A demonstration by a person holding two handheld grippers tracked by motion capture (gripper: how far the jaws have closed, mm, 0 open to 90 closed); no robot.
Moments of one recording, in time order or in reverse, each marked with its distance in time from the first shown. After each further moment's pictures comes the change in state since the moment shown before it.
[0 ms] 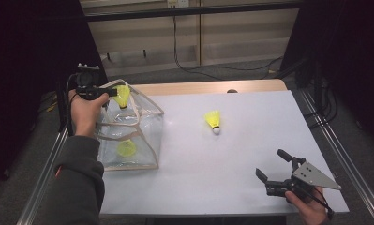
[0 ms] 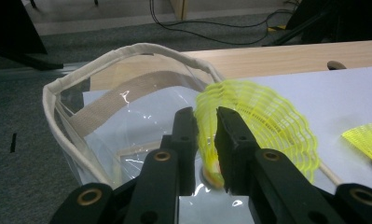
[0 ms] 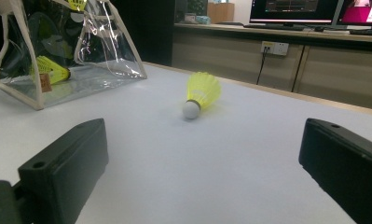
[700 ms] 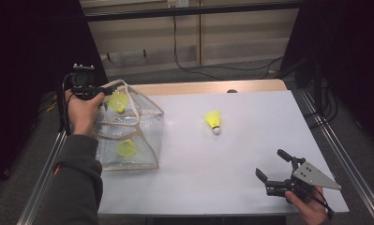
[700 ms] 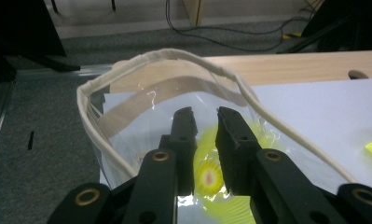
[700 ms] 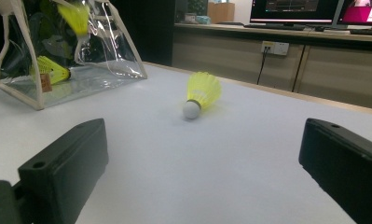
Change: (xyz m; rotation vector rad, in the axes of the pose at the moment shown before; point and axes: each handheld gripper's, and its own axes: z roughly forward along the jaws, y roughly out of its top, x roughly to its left) left arm 0.010 0.001 -0.001 -0.036 0.043 -0.027; right arm 0.000 0.000 0.000 -0.001 0.001 0.002
